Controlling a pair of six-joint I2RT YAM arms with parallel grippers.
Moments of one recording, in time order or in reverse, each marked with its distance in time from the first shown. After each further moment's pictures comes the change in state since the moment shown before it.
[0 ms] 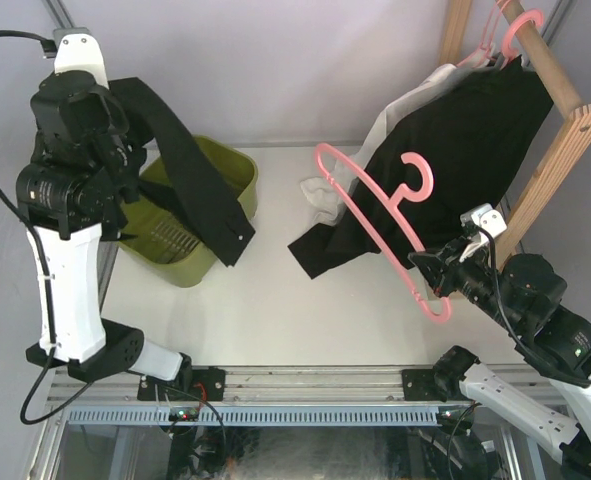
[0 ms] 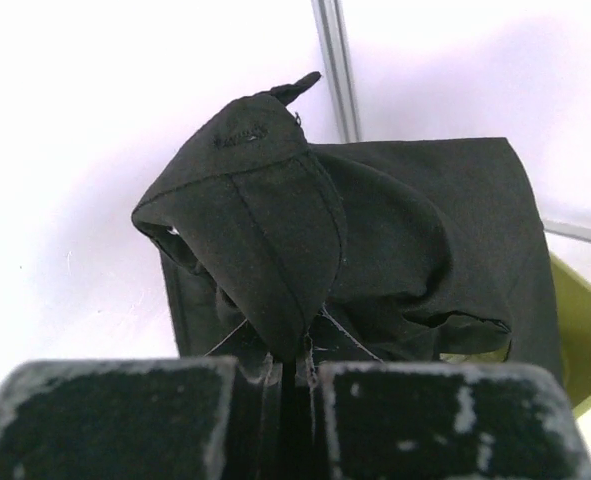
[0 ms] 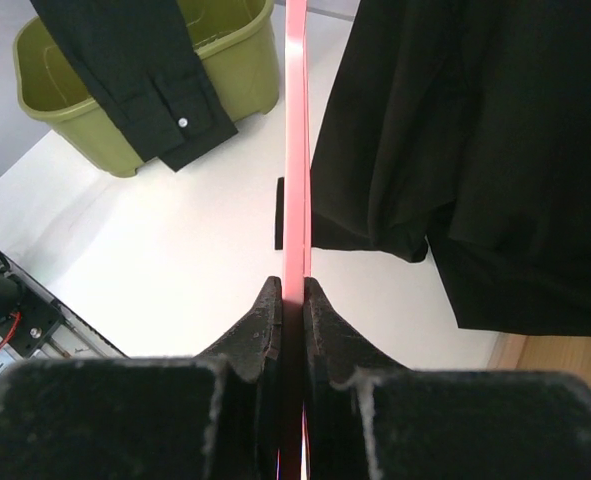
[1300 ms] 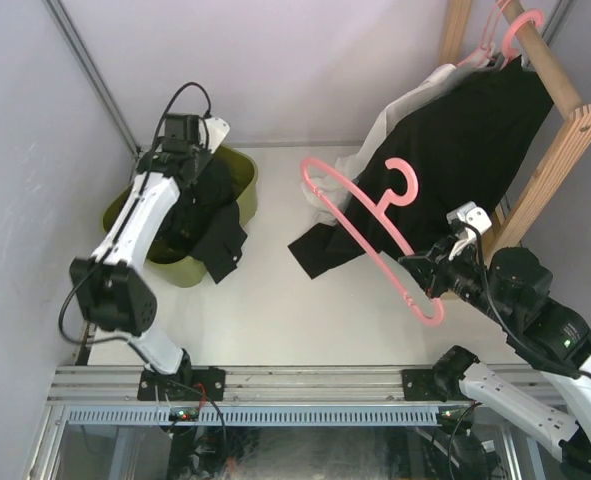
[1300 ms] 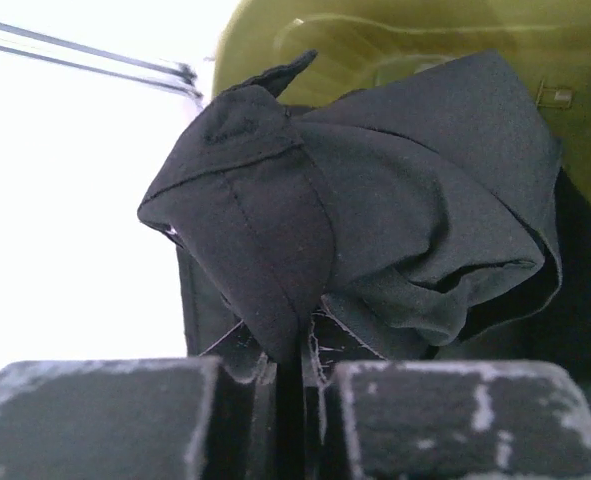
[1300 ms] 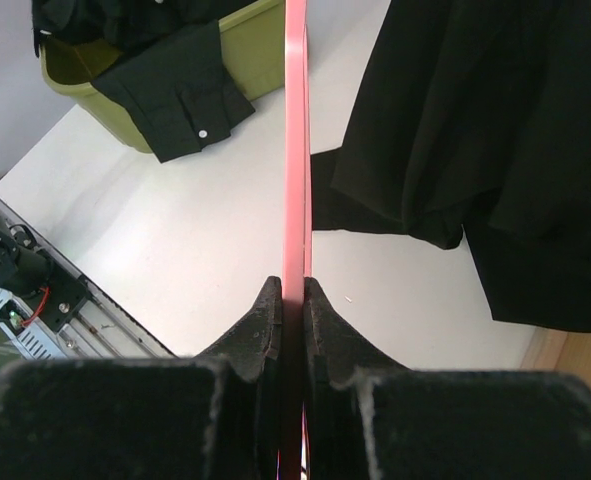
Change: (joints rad) left arm 0.131 0.131 -0.771 0.404 0.504 0.454; right arm 0.000 0.040 -0.013 -0.002 -0.070 0.037
